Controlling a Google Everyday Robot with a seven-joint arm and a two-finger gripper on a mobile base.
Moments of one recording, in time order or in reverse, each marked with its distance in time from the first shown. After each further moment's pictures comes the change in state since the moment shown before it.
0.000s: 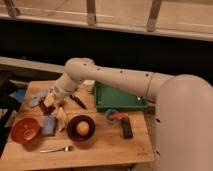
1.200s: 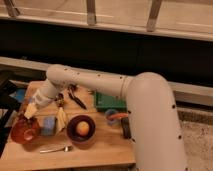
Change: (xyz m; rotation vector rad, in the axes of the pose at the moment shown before) arm -0.015 0.051 0.088 -0.204 0.104 -0.101
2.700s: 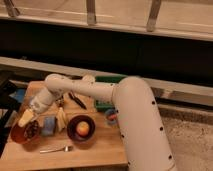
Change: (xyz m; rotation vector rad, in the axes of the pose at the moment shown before) arm 0.002 -0.021 0.048 -0.075 -0.019 0.008
